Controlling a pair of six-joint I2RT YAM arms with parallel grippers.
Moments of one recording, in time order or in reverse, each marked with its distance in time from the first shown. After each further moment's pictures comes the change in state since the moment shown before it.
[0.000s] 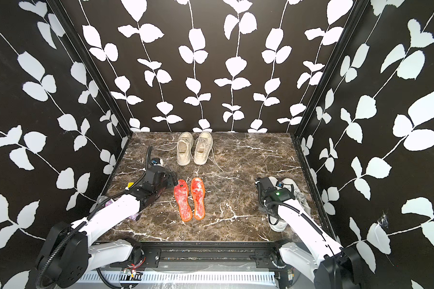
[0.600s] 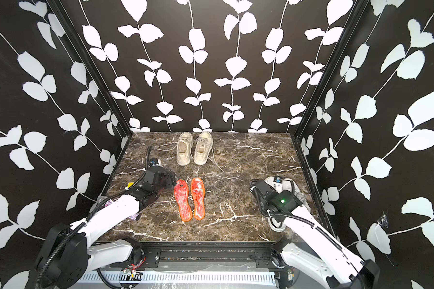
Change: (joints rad) left arm 0.000 -0.009 0.002 -0.024 -0.064 -0.009; right arm 0.242 -0.133 0.161 -0.219 0.204 0.103
